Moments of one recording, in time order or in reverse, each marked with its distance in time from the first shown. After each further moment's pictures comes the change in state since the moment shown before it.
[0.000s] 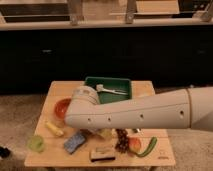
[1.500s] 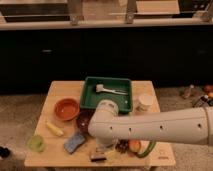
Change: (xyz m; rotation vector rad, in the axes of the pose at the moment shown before) arm -0.038 0.071 0.068 -0.095 -0.261 0.435
